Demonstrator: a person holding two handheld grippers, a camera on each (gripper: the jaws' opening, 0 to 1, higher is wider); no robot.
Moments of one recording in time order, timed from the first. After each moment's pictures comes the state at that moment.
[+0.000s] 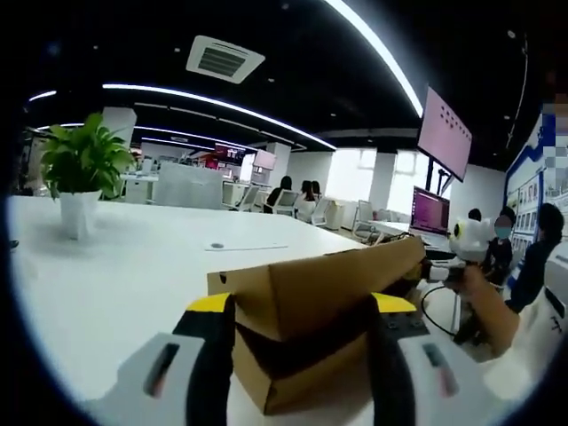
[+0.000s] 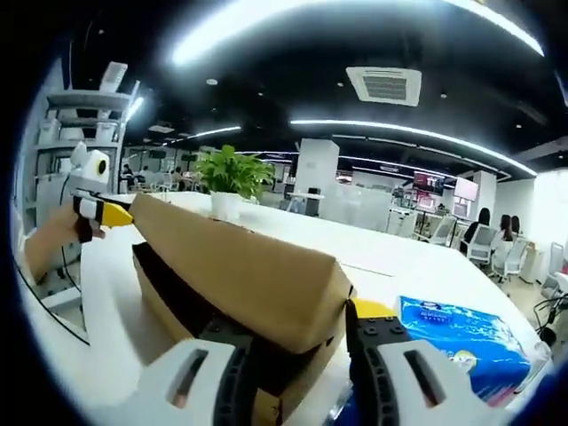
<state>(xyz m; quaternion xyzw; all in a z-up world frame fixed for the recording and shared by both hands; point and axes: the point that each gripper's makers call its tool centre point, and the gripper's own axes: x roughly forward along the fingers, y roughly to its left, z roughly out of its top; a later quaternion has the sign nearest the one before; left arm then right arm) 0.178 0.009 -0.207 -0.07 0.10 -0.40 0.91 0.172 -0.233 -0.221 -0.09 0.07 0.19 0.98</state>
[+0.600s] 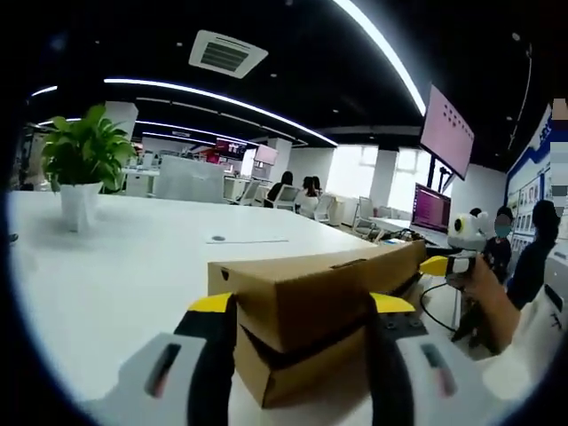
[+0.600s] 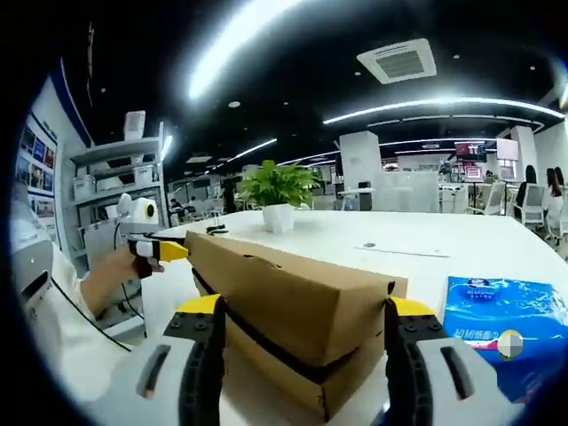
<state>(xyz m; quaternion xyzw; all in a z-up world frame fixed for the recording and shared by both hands) 0.179 0.011 -0.219 -0.07 0.11 -0.40 0.91 0.154 -0.213 -0.222 0.02 0.09 0.31 0.95</state>
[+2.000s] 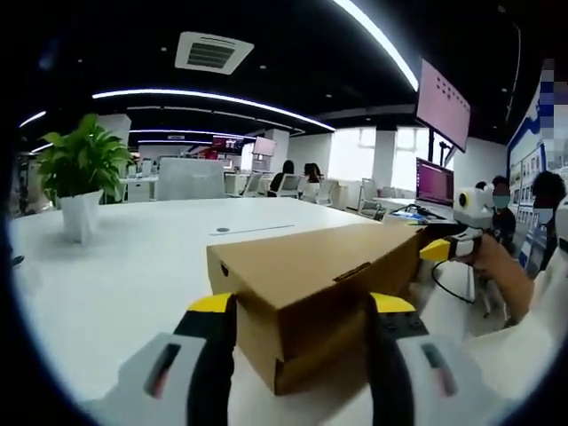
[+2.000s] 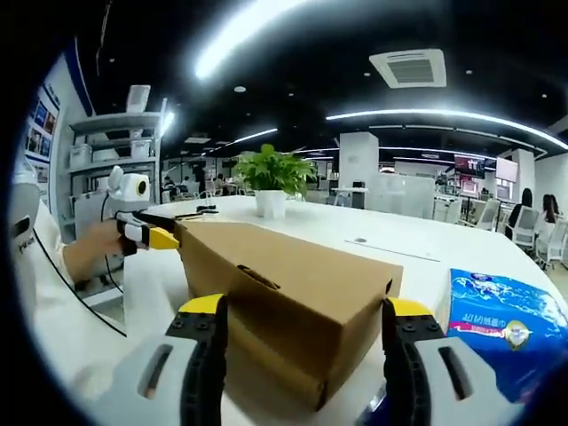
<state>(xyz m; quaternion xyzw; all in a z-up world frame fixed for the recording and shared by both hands) 0.179 0.008 -0.245 -0.01 0.12 -0.39 0.91 0.157 -0.210 -0.243 -0.05 0.09 0.29 0.95</state>
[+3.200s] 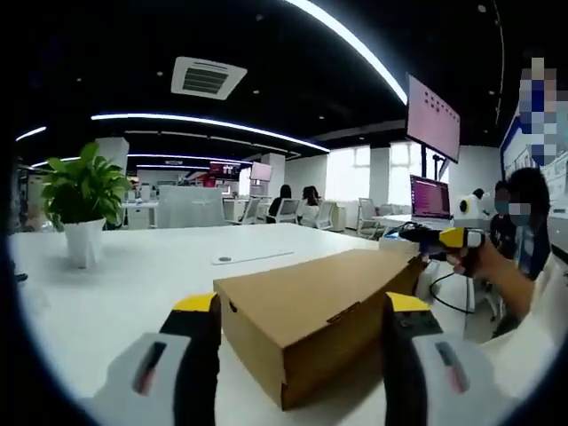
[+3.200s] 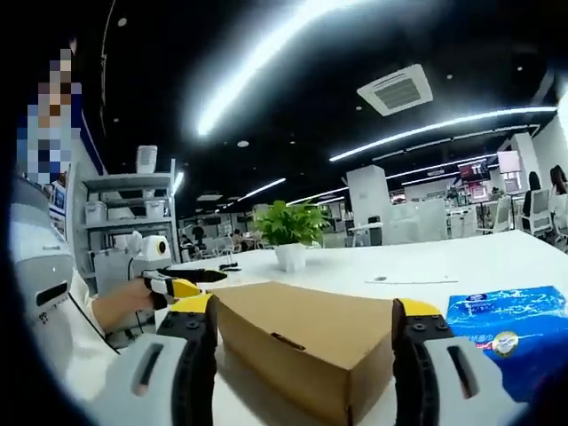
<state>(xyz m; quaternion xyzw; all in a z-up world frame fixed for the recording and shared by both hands) 0.173 0.018 -0.209 -0.01 0.05 -0.39 0.92 0.132 -0.213 -0.182 0.04 -0.03 0.34 0.94</state>
